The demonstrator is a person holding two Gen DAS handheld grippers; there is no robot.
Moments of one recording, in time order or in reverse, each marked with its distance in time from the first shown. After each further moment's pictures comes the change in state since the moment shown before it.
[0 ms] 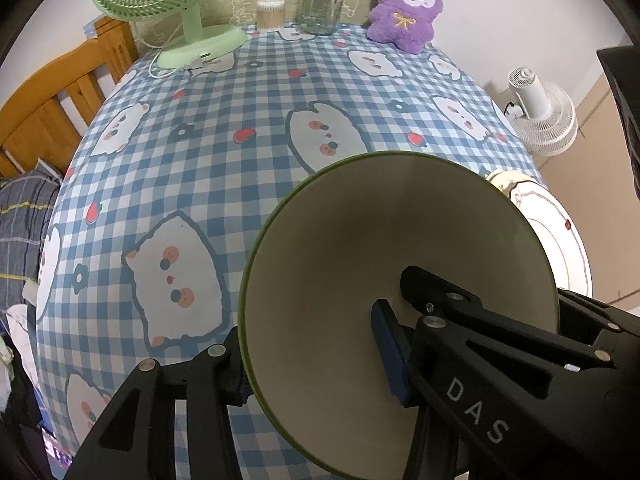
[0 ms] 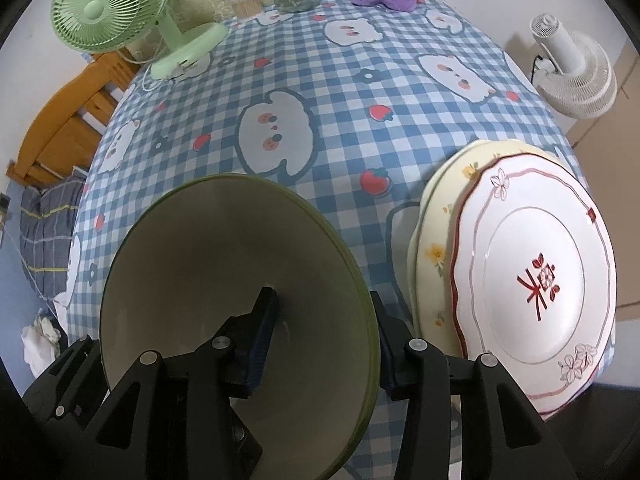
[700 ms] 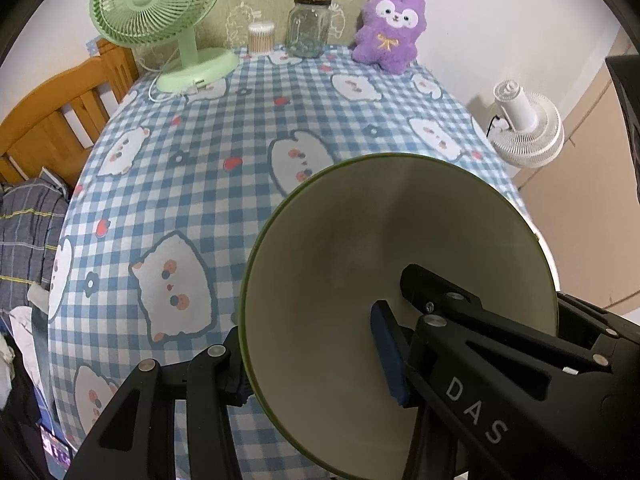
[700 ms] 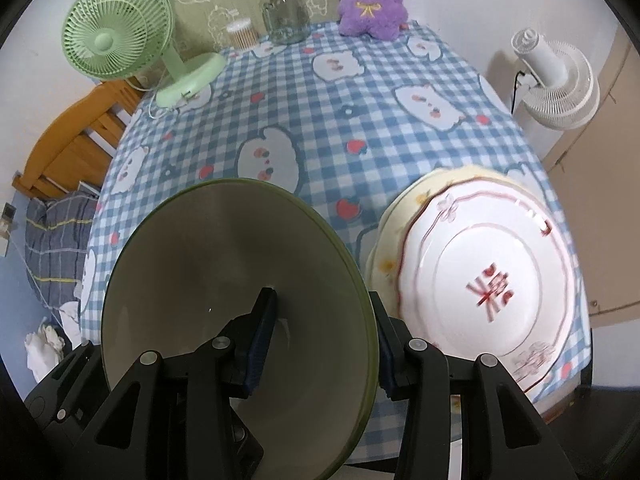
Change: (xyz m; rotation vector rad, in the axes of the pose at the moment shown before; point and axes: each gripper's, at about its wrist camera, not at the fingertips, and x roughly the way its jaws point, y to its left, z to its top) left arm -0.039 -0.027 0.006 -0.018 -0.052 -0.005; right arm -0.050 -0.017 0.003 -0.007 -0.071 0.001
